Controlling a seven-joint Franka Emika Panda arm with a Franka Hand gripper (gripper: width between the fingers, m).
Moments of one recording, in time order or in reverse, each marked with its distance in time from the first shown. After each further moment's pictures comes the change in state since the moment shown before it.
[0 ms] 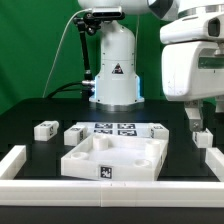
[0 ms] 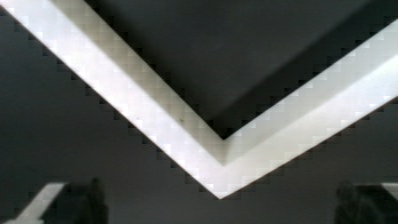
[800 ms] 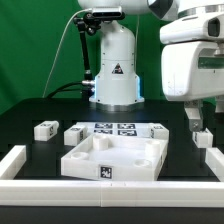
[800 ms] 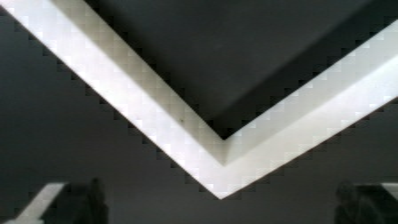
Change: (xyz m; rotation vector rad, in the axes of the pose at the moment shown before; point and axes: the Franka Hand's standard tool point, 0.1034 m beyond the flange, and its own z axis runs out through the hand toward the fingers) arm 0.000 0.000 0.000 0.000 0.000 0.001
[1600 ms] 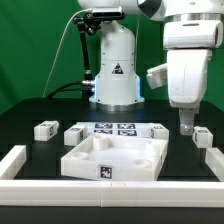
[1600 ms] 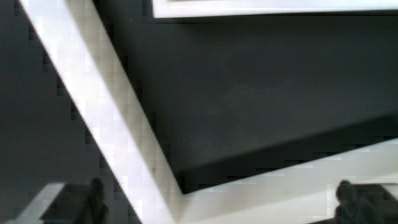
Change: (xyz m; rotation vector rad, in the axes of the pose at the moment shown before) arm -0.031 0.000 0.005 0.036 -0.067 -0.358
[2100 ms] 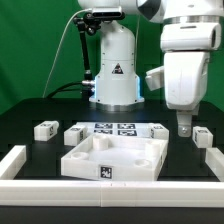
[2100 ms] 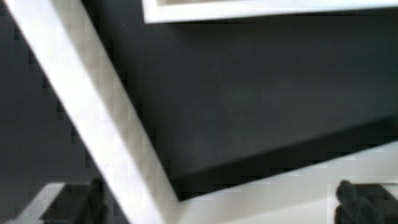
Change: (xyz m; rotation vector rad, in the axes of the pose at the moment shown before) arm -0.018 -0.019 0.008 -0.009 0.006 -0.005
